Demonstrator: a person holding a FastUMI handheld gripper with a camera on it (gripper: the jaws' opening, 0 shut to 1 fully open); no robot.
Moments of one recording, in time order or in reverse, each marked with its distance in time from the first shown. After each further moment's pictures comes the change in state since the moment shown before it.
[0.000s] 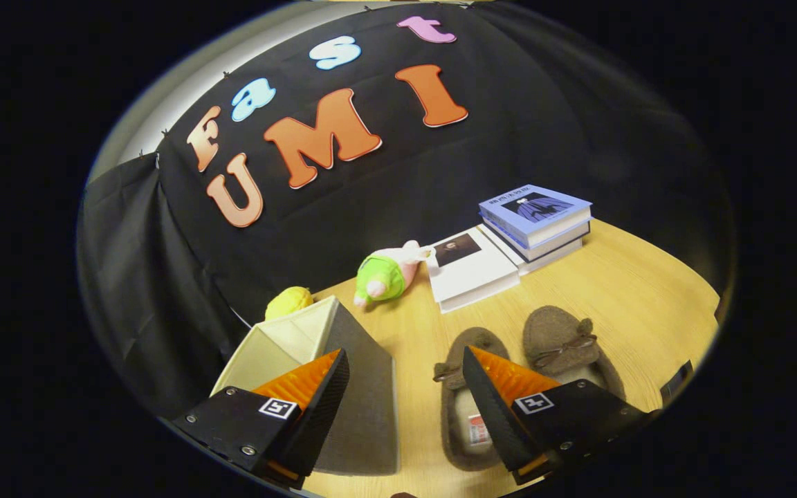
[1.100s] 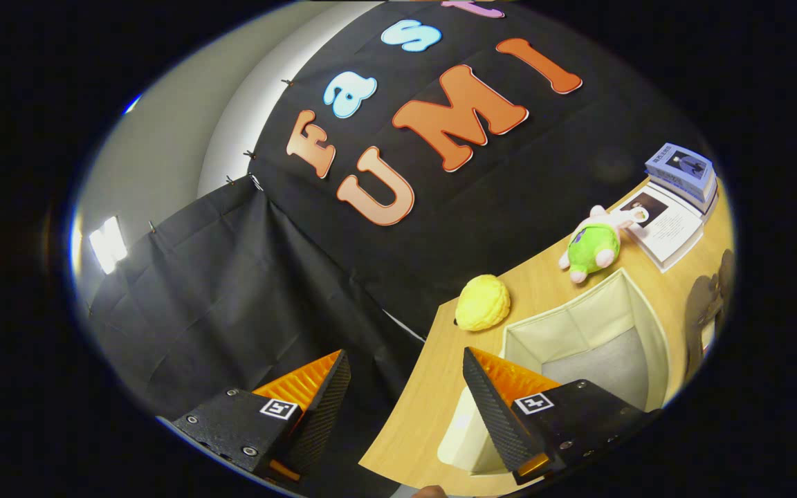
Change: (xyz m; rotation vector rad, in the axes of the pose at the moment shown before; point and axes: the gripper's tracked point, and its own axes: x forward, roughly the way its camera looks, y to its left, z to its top) arm -0.047 0.307 0.028 0.151 0.046 0.526
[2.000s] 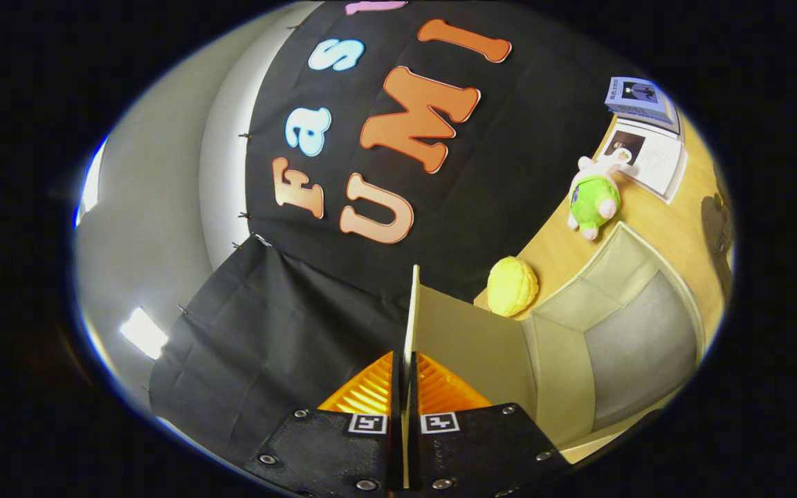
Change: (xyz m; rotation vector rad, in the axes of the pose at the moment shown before) arm 0.005 0.036 0.004 0.345 0.022 0.137
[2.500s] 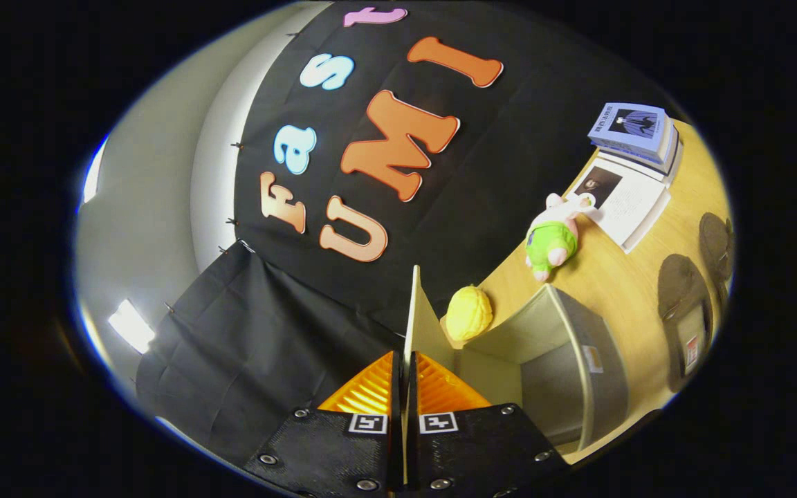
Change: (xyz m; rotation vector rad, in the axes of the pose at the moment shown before) arm -0.061 -0.059 0.068 -0.051 -0.048 -0.058
